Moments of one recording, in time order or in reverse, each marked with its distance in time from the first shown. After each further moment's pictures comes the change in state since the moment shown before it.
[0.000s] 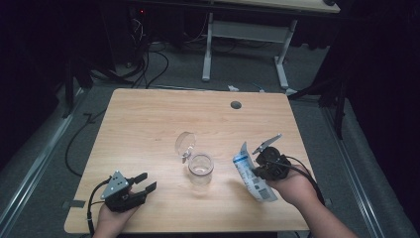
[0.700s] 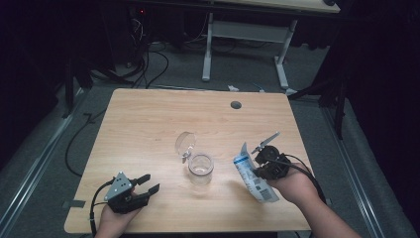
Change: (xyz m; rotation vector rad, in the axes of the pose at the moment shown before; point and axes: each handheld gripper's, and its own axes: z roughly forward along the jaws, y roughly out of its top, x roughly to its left) left arm -0.008 -0.005 0.002 0.017 -0.025 0.015; right arm 0.001 0.005 -0.003 0.050 0.003 -0.004
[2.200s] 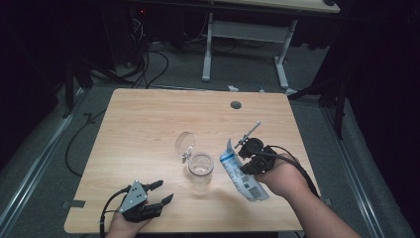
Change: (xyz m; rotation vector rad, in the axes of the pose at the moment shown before) left arm -0.037 -0.023 0.005 0.037 -0.098 0.105; right arm 0.033 0.044 -0.026 0.058 0.038 -0.071
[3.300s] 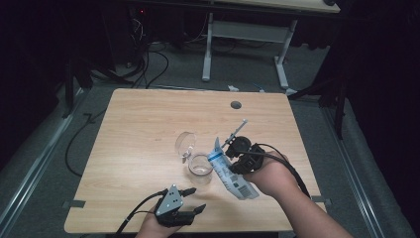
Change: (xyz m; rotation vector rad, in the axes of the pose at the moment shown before) left arm -0.060 -0.032 0.052 0.092 -0.129 -0.043; right arm 0.024 0.023 -0.007 -0.016 0.003 -0.062
